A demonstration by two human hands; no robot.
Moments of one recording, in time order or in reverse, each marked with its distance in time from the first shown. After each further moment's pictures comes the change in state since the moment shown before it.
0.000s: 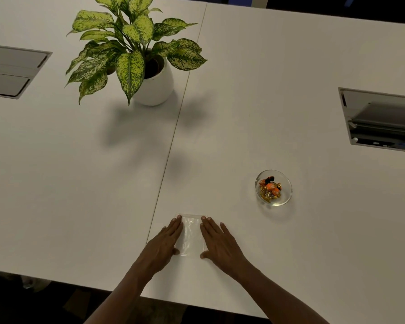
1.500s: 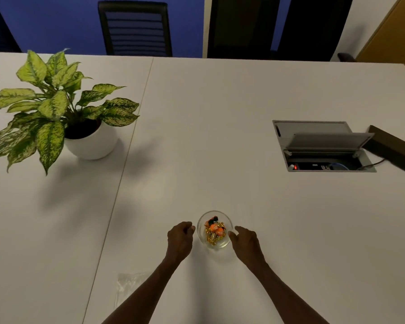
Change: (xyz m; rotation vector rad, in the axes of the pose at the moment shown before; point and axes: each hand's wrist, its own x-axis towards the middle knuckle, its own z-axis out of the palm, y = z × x) left_hand 0.204 0.208 -0.046 -0.625 0.268 -0.462; right_hand -0.045 0.217 -0.100 0.612 0.452 0.658
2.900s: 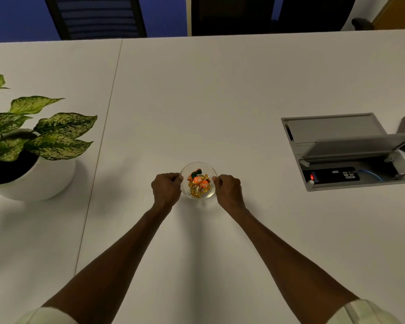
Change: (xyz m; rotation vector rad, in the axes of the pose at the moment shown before) left_hand 0.267 0.130 -0.006 -0.105 0.133 0.021; right_hand 0.275 -0.103 -0.018 0.143 0.155 -0.067
